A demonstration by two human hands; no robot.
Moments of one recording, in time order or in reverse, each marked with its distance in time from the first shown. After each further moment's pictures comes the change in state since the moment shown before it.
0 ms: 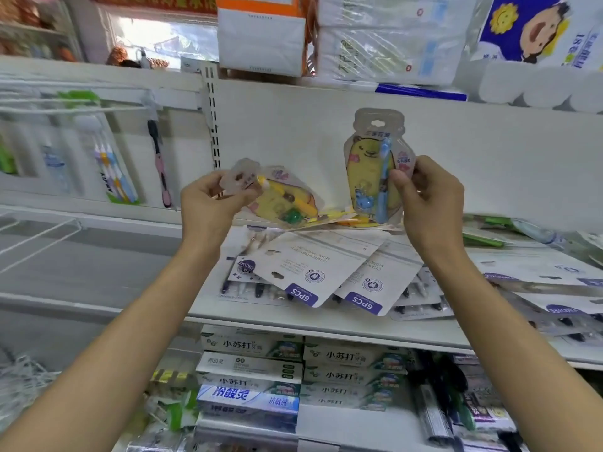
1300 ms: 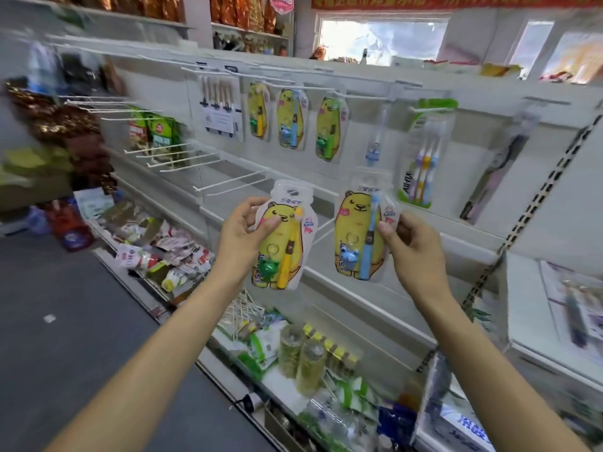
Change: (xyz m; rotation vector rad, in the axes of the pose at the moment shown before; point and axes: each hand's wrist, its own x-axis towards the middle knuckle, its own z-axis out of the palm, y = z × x) left_hand -0.029 0.018 -0.483 0.116 0.304 -0.128; right_hand -0.170 -0.275 0.389 0.481 -0.552 0.092
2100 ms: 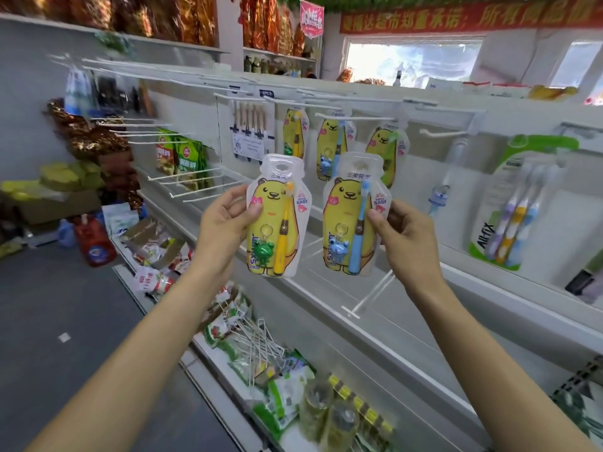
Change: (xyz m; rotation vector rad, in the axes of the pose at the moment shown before) left_hand 0.152 -0.004 -0.084 -0.091 0.081 0.050; right_hand 0.134 -0.012 0.128 0.232 -0.106 -0.083
